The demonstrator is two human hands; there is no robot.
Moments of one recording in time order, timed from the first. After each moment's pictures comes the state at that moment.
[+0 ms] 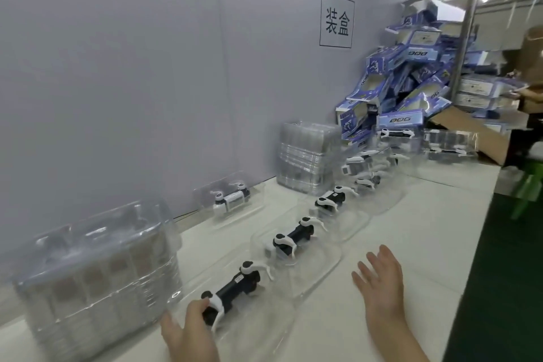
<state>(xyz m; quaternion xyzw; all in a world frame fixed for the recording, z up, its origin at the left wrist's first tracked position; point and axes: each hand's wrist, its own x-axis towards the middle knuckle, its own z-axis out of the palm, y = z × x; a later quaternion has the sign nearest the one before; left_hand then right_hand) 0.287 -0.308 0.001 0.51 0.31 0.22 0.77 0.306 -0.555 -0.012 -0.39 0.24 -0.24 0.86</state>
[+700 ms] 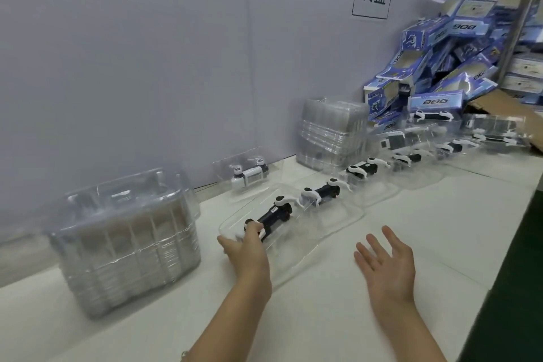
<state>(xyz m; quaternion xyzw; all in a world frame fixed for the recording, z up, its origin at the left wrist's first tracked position) 0.334 -0.359 0.028 0.52 0.28 0.10 0.80 0.311 -0.545 -0.013 -0.37 0.20 -0.17 0.89</state>
